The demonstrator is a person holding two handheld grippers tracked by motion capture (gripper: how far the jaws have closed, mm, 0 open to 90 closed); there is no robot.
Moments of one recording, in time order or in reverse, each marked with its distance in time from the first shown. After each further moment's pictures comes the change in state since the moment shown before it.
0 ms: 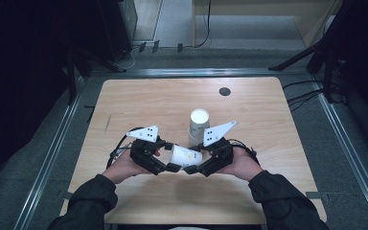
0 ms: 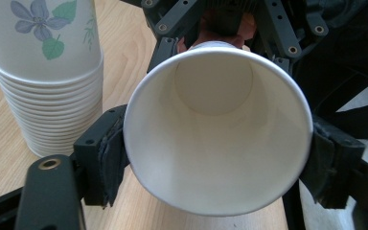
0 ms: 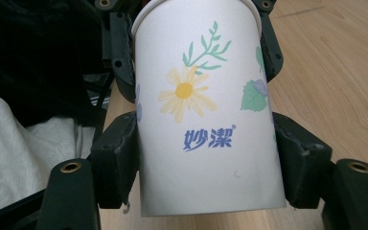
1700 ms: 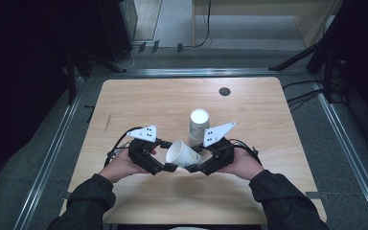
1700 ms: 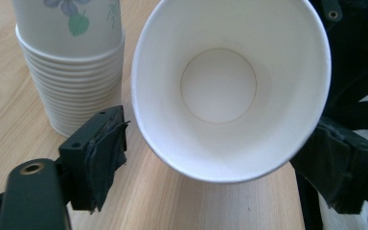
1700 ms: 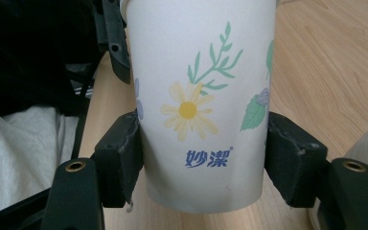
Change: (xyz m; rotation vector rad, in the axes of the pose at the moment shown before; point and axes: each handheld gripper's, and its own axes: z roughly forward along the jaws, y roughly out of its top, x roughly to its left) left arm 0.004 -0.003 -0.003 0.040 0.052 -0.012; right arm -0.003 -0.003 -0.001 0.029 -0.053 -0.017
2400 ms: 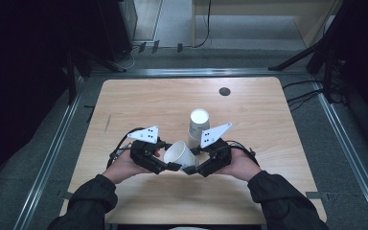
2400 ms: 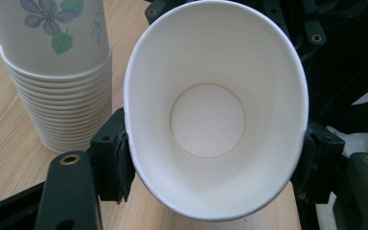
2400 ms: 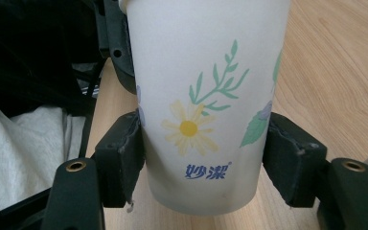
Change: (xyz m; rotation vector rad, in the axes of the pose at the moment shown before) left arm -0.004 0.002 0.004 -0.020 -0.013 0.029; right arm 0.000 -0.001 0.009 0.020 0.027 0.018
